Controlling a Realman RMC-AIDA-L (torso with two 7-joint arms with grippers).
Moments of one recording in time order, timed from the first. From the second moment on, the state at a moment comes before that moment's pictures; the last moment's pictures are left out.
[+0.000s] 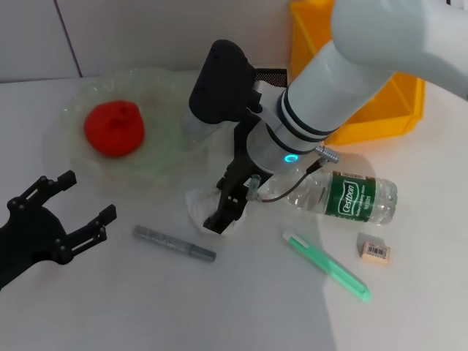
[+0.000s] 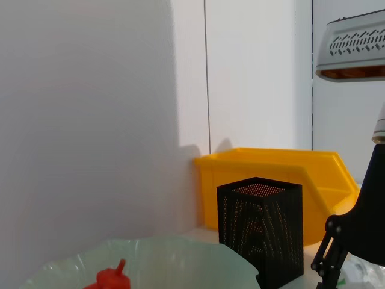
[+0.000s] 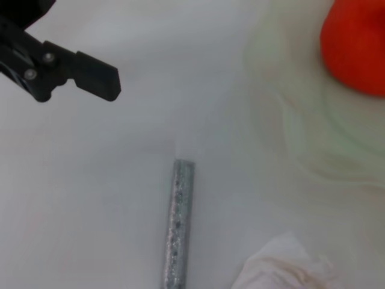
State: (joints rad) left arm -0.24 -2.07 0.95 0.45 1.37 1.40 -0.73; right arm 0.98 2.09 -1.73 -0.80 -2.32 -1.11 2.39
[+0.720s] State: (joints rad) left arm -0.23 -2.07 0.96 0.45 1.37 1.40 -0.71; right arm 0.96 2.09 -1.74 -0.84 -2.32 -1.12 2.40
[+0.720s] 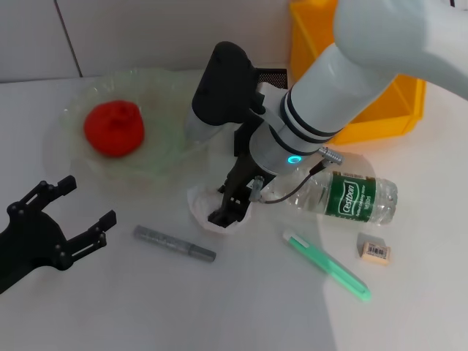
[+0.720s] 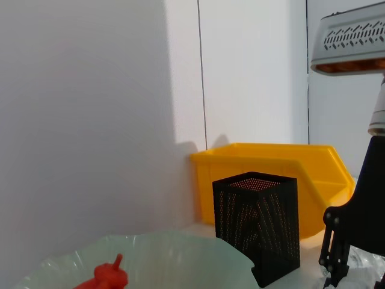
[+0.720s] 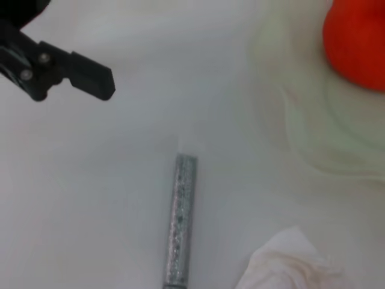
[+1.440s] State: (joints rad) left arm -0.20 -2.06 1.04 0.46 1.37 1.41 -0.71; right arm 0.74 2.08 -1.27 -1.47 -2.56 -1.37 2.48
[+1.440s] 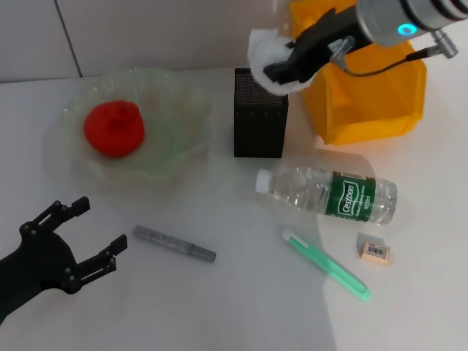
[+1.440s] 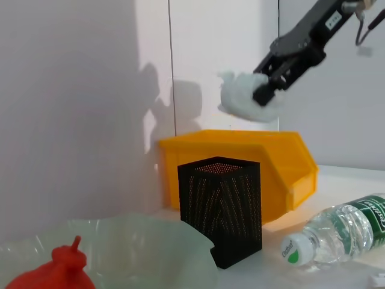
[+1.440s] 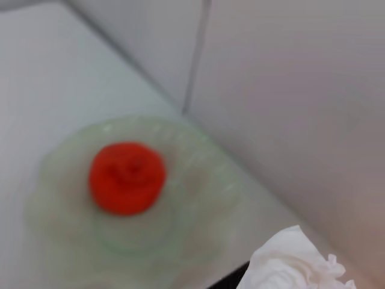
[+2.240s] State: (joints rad) left arm -0.20 -2.06 1.04 0.45 1.37 1.41 -0.72; right arm 0.59 2.08 -1.07 -1.42 -2.67 -1.11 2.48
